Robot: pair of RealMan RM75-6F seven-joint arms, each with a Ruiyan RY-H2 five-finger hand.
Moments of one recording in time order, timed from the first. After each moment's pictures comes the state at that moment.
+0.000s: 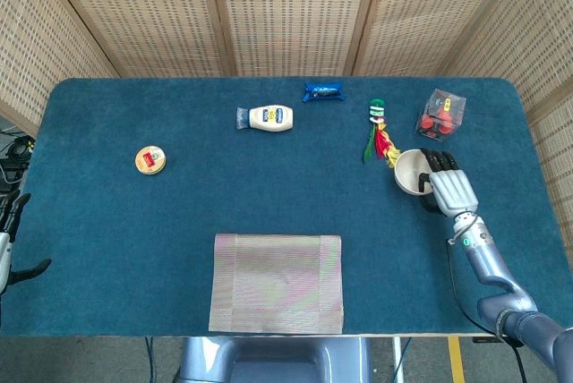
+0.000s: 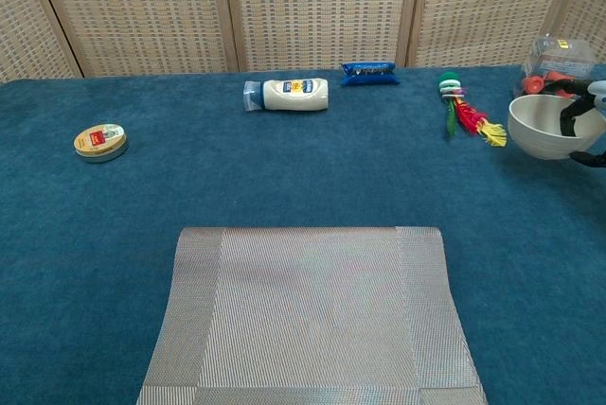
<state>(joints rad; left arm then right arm) -0.09 -1.07 -0.08 -1.70 1.37 1.45 0.10 0.59 -1.57 0.11 -0.79 -1.42 0.94 0.27</state>
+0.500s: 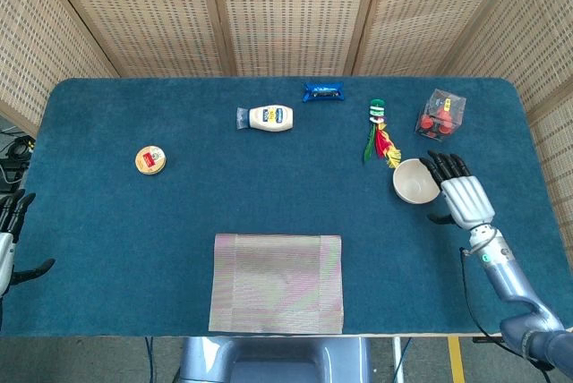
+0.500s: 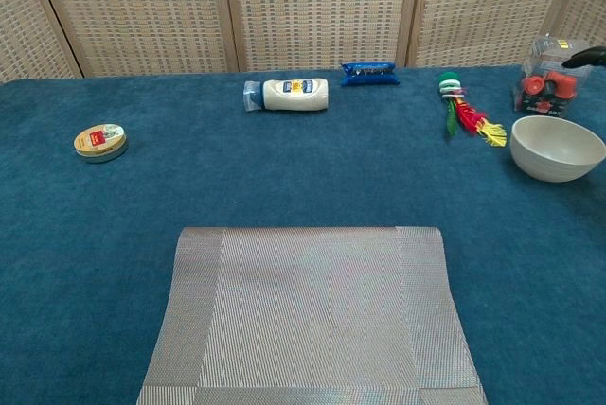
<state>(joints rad) -0.09 -1.06 -0.07 -1.70 1.43 1.46 0.07 0.50 -1.41 0.07 -1.00 -1.50 1.18 0.30</state>
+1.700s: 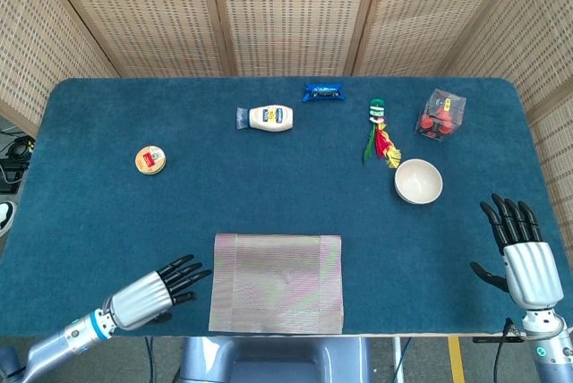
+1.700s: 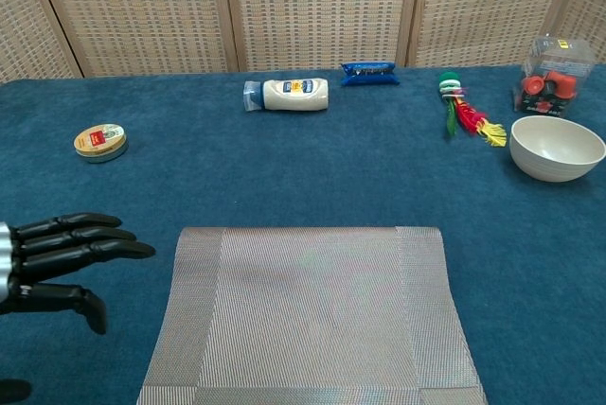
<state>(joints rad) -0.41 -1.53 0.20 -1.00 2.19 1.48 -0.17 0.14 -1.25 0.02 -1.37 -1.60 1.64 0.10</state>
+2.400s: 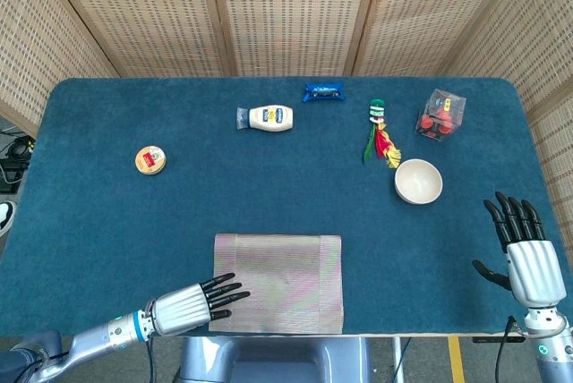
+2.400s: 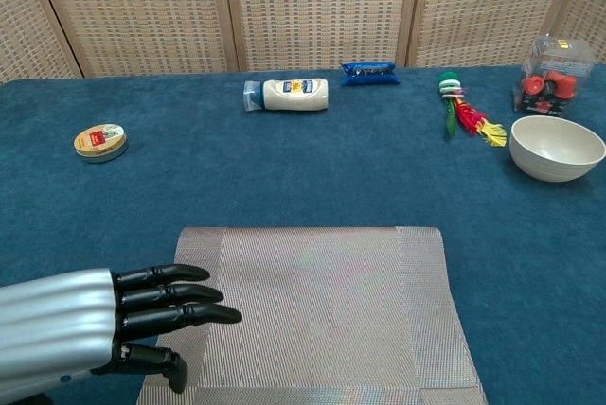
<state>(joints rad) -0.53 -1.63 0.25 -1.03 2.20 1.36 -0.08 0.13 -1.25 0.05 -1.36 -1.59 1.63 0.11</state>
